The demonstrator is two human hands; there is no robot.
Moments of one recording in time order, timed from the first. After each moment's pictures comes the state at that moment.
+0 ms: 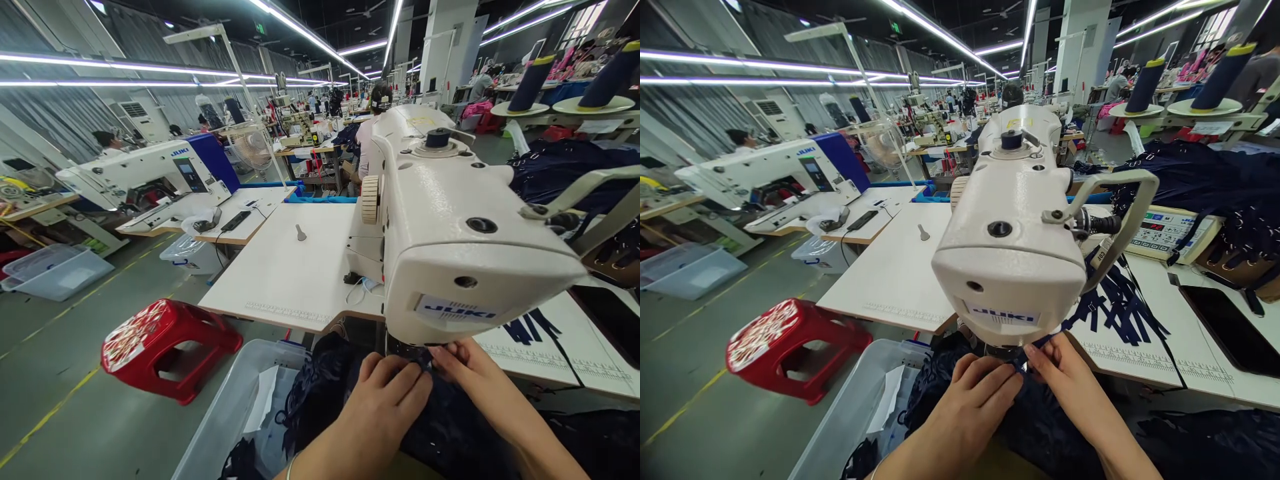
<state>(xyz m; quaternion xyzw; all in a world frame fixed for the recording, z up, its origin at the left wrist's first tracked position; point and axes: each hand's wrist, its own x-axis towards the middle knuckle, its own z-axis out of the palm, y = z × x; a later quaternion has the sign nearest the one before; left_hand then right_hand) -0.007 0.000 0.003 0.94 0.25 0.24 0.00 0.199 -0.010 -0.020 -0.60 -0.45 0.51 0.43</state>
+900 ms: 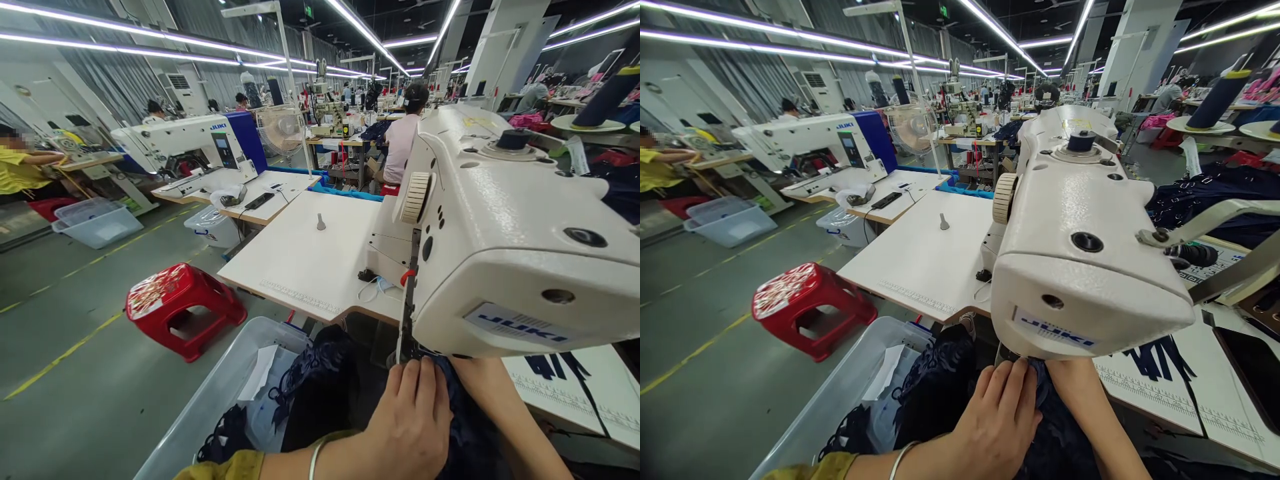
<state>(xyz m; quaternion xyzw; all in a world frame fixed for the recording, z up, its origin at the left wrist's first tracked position) 0.030 -0.022 -0.016 0.87 0.38 0.25 -0.20 0.206 0.039 -0.029 -0.61 -0.67 0.17 0.40</state>
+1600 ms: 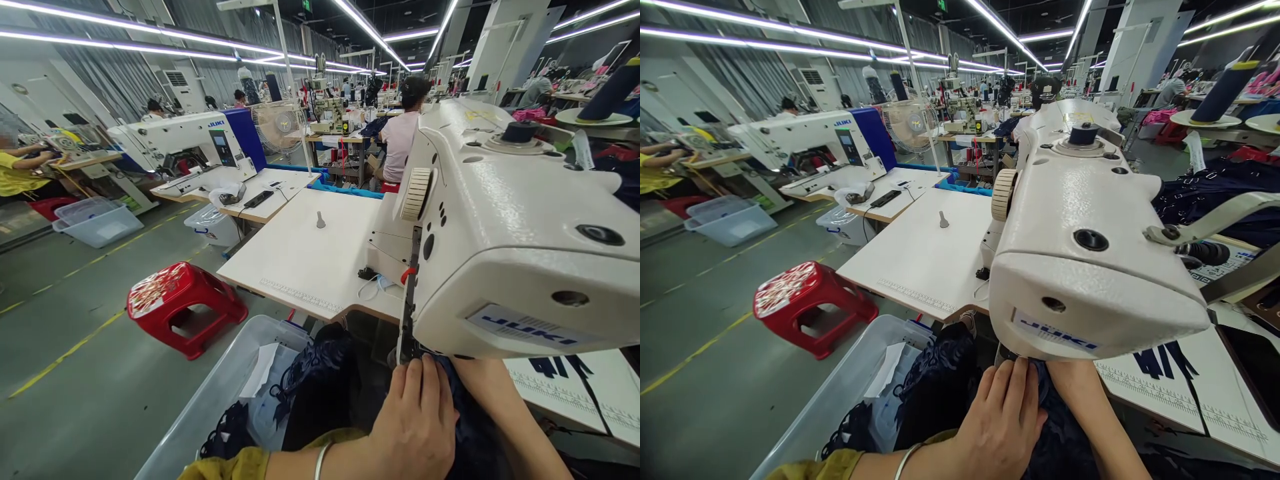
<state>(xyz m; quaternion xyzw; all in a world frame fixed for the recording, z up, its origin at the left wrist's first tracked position) 0.039 -0.024 -0.021 0.86 0.40 0.26 -0.20 0.196 0.045 -0.039 -0.62 -0.65 0.20 0.40</state>
